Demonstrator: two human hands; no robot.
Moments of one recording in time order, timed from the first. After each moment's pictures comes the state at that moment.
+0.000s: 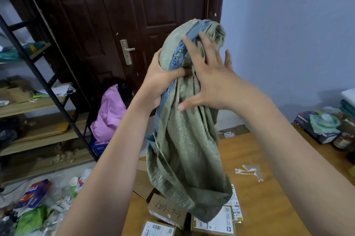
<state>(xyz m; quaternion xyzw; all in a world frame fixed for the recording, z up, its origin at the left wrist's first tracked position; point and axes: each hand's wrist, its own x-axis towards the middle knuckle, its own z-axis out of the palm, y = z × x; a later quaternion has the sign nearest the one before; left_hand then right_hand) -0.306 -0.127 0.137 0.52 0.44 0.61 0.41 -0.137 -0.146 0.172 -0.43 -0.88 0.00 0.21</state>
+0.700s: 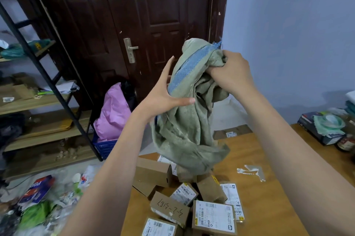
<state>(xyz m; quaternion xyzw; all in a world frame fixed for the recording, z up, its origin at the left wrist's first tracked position) -0.322 -0.147 0.102 0.65 0.49 0.46 0.35 -0.129 -0.105 0.155 -0.53 -0.70 0.17 0.44</state>
